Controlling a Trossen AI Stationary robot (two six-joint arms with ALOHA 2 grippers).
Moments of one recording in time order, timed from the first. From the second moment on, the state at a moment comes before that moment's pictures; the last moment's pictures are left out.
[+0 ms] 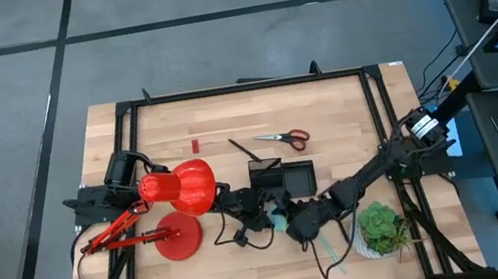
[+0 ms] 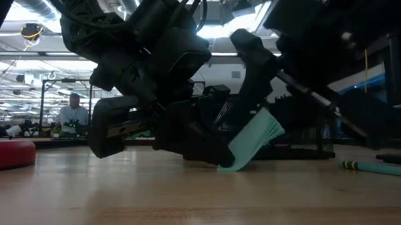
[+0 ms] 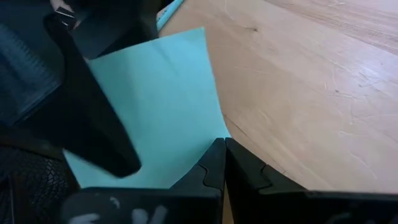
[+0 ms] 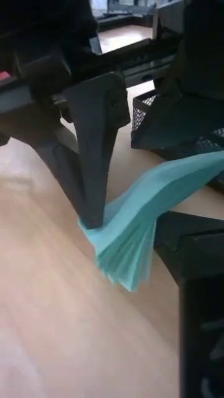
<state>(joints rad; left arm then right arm) -0.20 2.03 0.94 0.41 0.18 0.47 0.46 1.87 0.92 0.13 0.46 -0.66</state>
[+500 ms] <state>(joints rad) -0.20 2.03 0.94 0.41 0.18 0.47 0.50 1.86 0.92 0.11 0.47 -0.68</state>
